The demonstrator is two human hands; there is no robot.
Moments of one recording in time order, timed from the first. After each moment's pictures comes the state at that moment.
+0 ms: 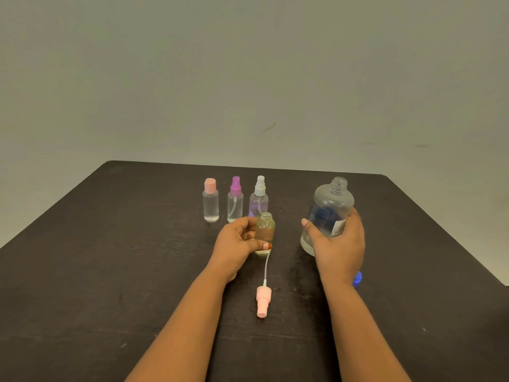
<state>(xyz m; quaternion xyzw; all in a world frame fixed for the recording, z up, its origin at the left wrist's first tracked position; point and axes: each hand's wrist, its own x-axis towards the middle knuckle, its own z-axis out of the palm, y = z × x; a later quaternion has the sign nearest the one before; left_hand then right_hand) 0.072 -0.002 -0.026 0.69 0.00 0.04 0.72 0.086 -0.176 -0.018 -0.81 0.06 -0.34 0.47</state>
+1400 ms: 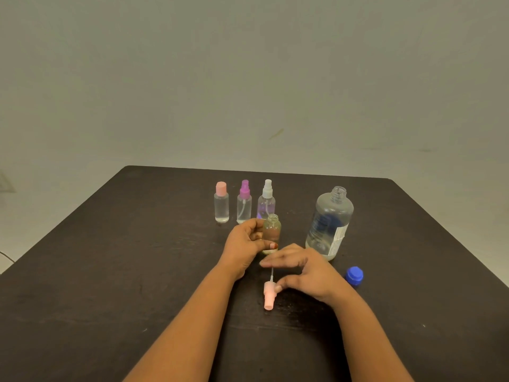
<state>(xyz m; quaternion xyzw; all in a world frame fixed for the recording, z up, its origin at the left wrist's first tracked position) 0.067 -0.002 -0.026 0.71 0.00 0.05 0.70 0.055 -0.167 -0.010 -0.83 -0.34 0.09 0.44</state>
